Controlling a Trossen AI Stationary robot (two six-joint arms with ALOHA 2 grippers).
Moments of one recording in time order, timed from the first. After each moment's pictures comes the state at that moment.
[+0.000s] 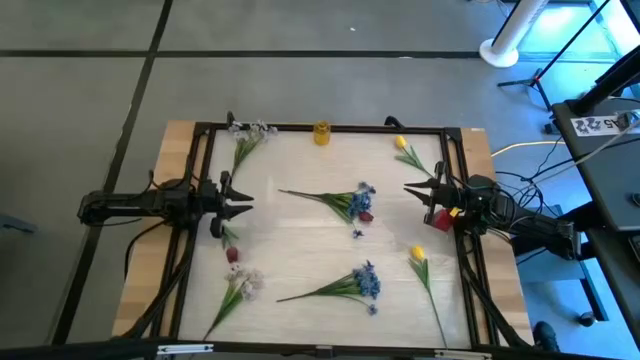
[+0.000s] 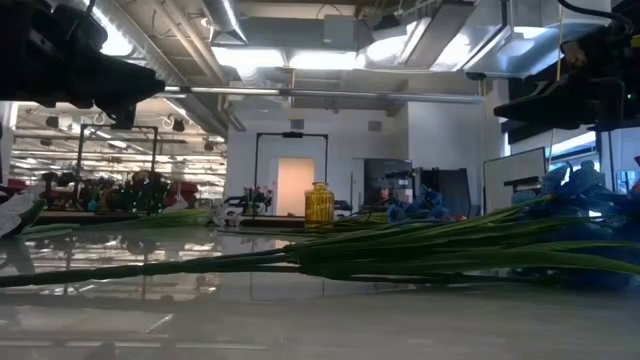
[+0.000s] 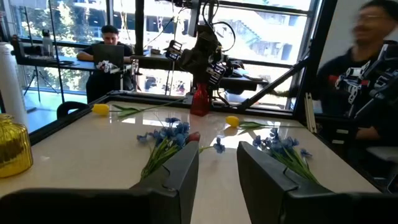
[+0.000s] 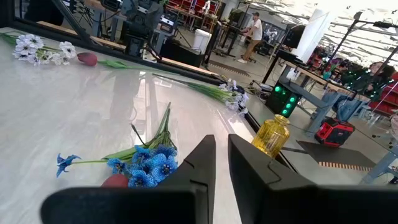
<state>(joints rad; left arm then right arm) 0.03 0.01 0.01 0.01 -0.02 -0.10 -0.31 0.01 0.09 -0.13 -0.09 -0.37</state>
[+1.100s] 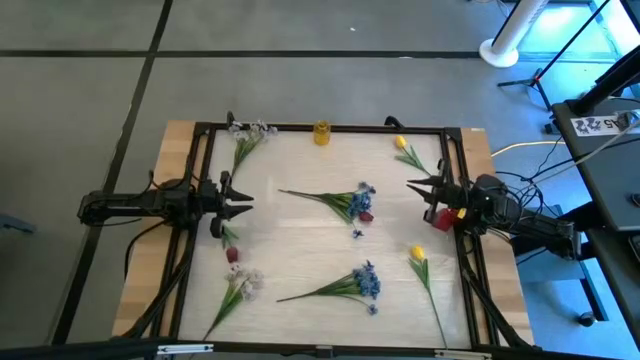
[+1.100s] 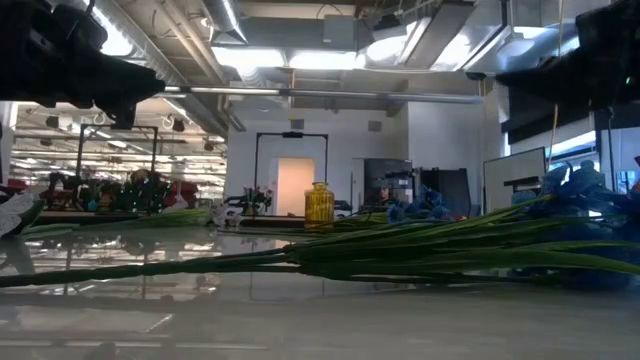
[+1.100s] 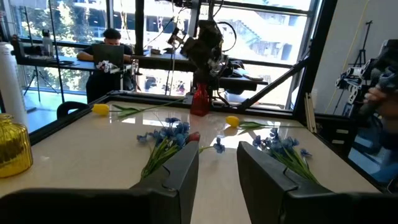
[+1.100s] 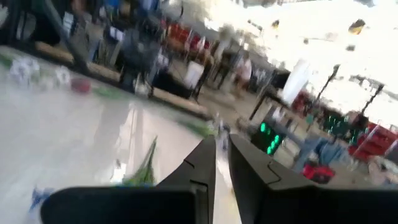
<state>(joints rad) 0.03 0.01 0.01 0.01 -0.02 -0.10 -0.31 0.02 0.09 0.07 -0.16 -0.42</state>
